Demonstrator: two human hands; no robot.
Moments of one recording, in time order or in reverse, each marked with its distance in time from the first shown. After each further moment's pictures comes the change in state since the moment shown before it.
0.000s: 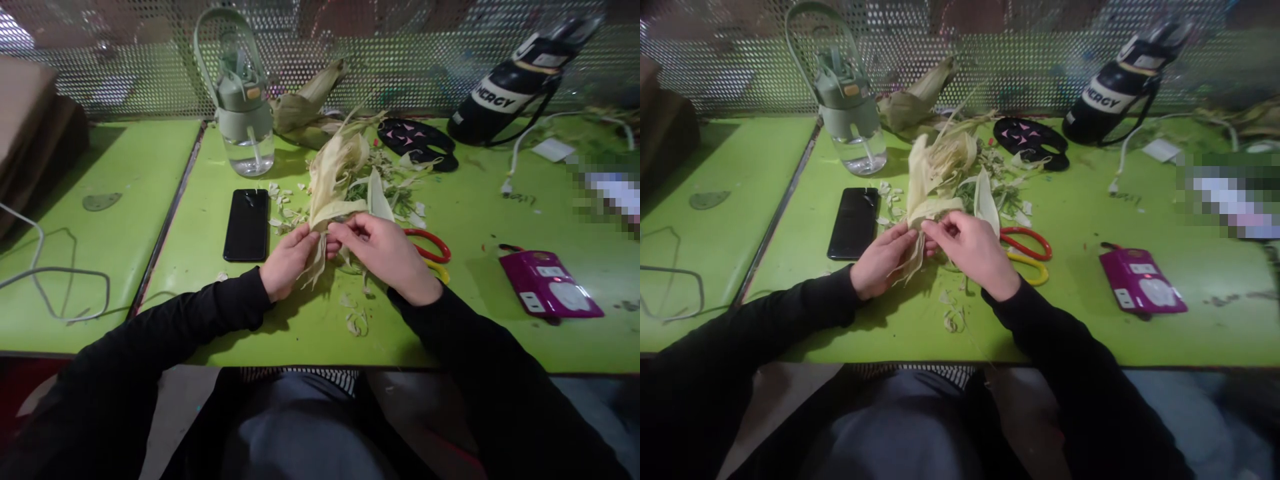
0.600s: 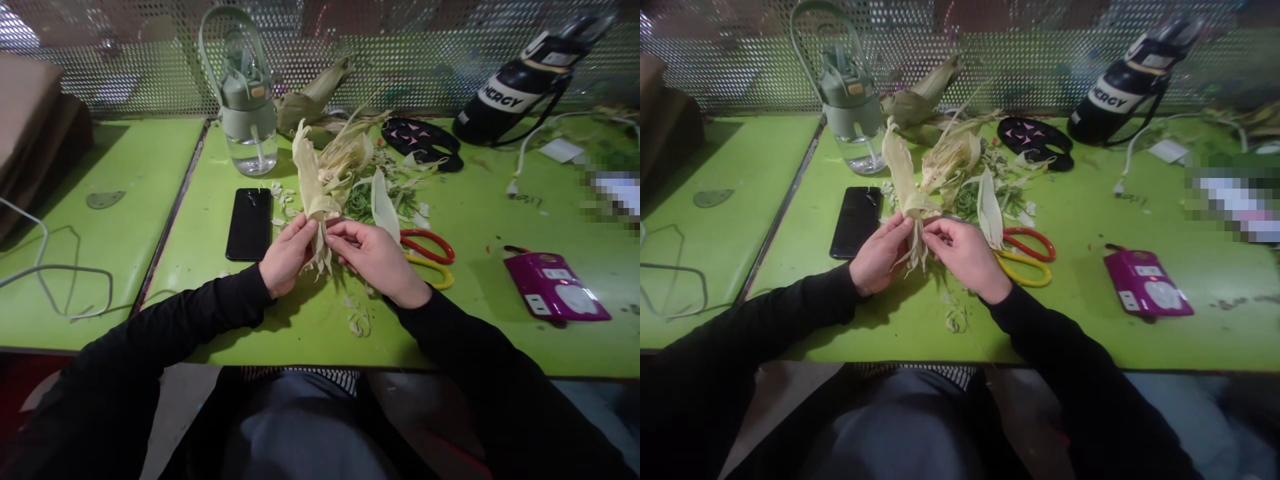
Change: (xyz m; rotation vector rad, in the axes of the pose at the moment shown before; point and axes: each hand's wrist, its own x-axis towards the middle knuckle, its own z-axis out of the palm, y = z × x) left_hand -0.001 0.003 0.000 -0.090 0.080 0.078; right_hand -0.004 0.003 0.015 0.265 -0.108 -0.040
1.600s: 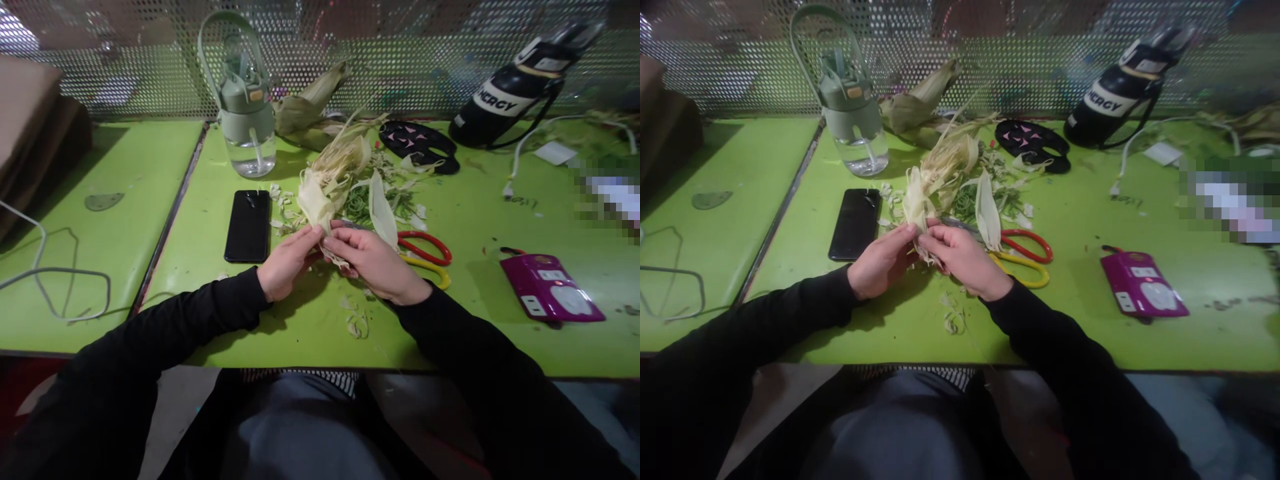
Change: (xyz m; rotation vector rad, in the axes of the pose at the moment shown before) left_hand 0.002 -0.006 -0.011 -0.003 -0.174 -0.051; right_hand 0.001 0.005 0.002 0.305 -0.157 0.158
